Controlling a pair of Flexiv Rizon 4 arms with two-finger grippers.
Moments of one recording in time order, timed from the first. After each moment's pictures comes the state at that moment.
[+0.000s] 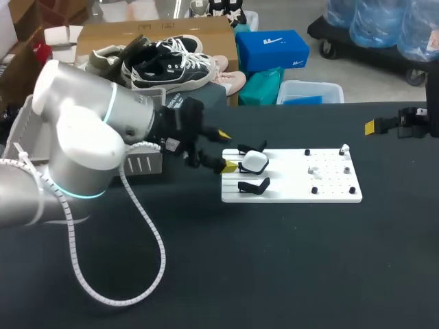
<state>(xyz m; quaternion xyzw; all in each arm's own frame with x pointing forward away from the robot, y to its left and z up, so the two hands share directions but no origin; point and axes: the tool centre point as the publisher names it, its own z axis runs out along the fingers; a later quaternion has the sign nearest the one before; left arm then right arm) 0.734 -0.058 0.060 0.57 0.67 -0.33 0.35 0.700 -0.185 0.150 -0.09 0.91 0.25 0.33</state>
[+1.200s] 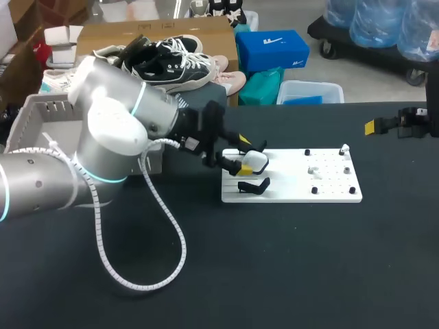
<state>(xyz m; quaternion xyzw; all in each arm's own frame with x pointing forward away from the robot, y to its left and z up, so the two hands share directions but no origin) 0.748 -0.094 0.027 0.61 0.64 -0.36 0.32 0.700 -0.185 0.150 -0.09 0.91 0.25 0.33</state>
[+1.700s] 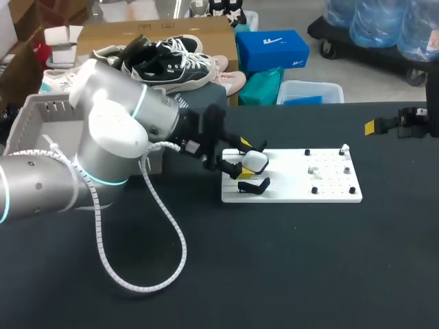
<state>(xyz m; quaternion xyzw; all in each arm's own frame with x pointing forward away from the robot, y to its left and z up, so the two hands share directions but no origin) 0.743 -0.096 0.023 0.61 0.63 -0.36 0.32 0.700 -0.185 0.150 -0.09 0.91 0.25 0.33</state>
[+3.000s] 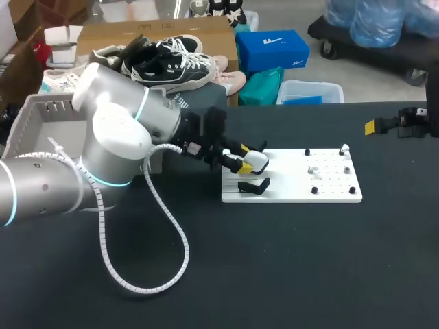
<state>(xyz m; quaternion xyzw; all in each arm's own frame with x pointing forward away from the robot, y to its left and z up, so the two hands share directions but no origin) 0.752 -0.099 0.013 0.61 0.63 -0.36 0.32 0.700 -0.185 0.150 -0.09 0.91 0.25 0.33</state>
